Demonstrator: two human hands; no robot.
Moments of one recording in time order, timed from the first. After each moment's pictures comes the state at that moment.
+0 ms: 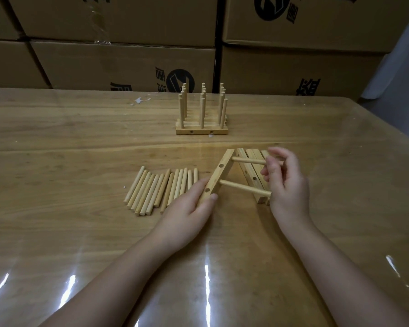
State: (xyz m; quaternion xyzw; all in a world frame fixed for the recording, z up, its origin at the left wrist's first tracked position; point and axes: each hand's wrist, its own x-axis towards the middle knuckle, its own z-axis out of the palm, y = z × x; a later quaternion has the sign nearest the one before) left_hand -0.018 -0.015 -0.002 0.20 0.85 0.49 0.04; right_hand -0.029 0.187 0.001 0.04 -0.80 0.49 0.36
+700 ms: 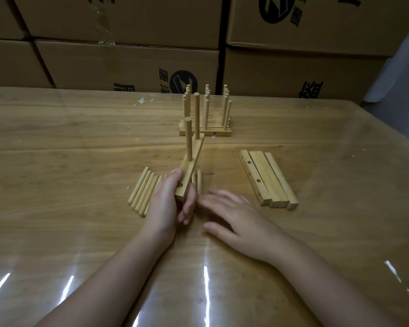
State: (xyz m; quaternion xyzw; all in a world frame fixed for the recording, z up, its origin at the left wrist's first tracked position) left_hand -0.036 -0.022 -0.001 0.10 0.61 0.78 0.04; right_hand -0.008 0.143 -0.003 0.30 -0.93 0.22 0.02
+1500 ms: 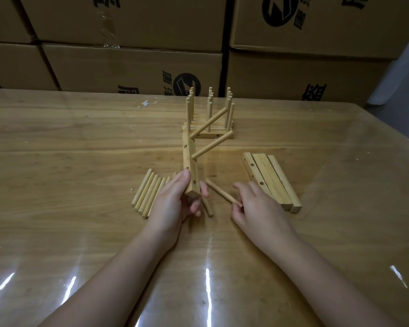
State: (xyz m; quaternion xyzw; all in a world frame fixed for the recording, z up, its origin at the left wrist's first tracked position) left_hand -0.034 -0.024 0.001 0.12 0.55 0.82 0.08; right_hand -0.011 0.148 0.003 0.10 -0.98 0.15 0.12
